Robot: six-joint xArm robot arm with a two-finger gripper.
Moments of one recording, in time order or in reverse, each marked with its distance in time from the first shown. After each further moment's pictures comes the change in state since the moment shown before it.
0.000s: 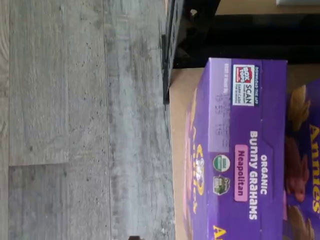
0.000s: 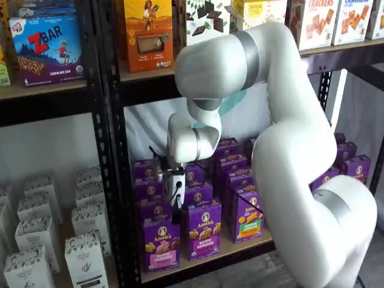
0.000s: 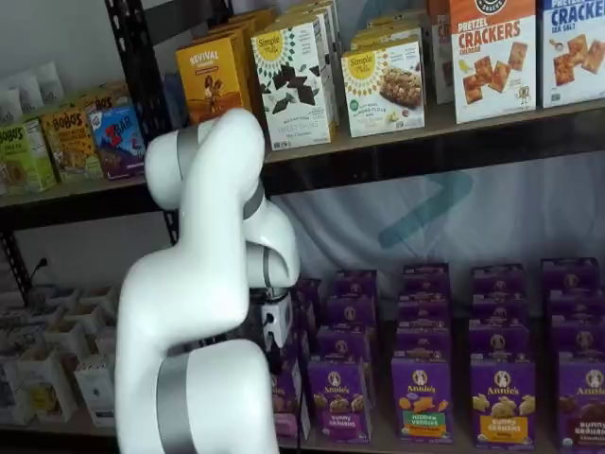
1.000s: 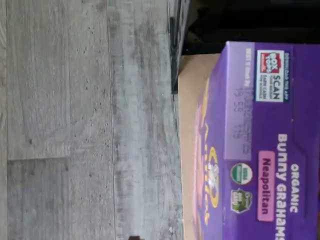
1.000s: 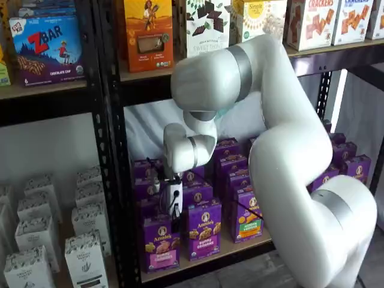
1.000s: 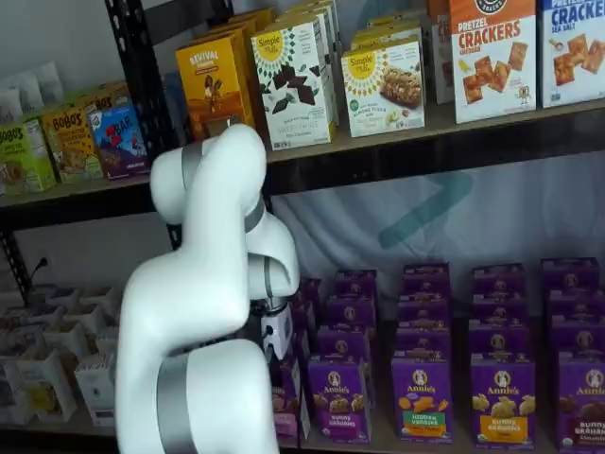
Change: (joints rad) arm 0.013 0.094 -0.079 -0.079 0.017 0.082
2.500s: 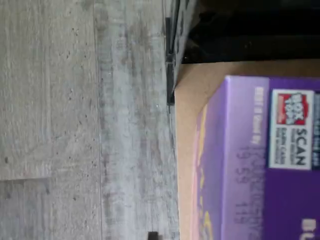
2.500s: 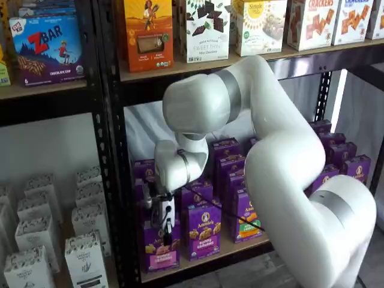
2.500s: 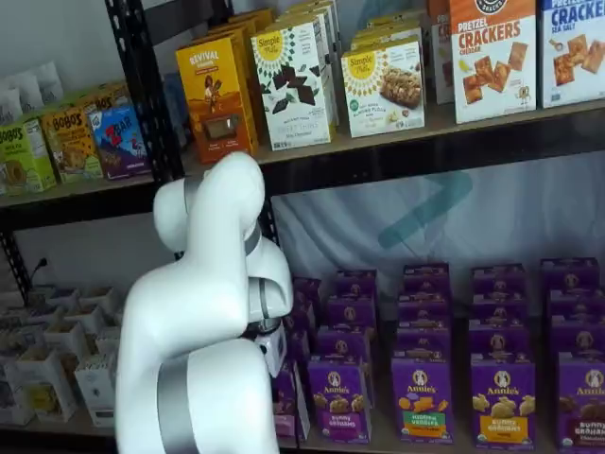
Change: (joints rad) arm 0.049 0.153 -0.133 -0.054 -0.033 0.095
